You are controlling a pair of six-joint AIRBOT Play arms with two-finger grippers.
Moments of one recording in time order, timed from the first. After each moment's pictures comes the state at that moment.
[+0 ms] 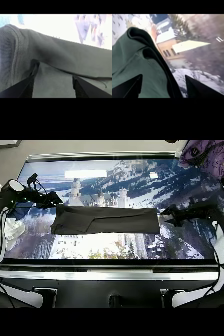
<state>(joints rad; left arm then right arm) 0.15 -1.75 1.64 1.11 -1.16 -1.53 -0.35 -1.75 1.32 2.35 -1.14 -1.66</state>
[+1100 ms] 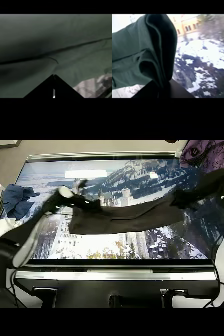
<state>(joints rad) -0.35 -1.85 1.64 0.87 -1.01 -1.55 -0.19 -1.55 1.71 1.90 -1.48 -1.27</state>
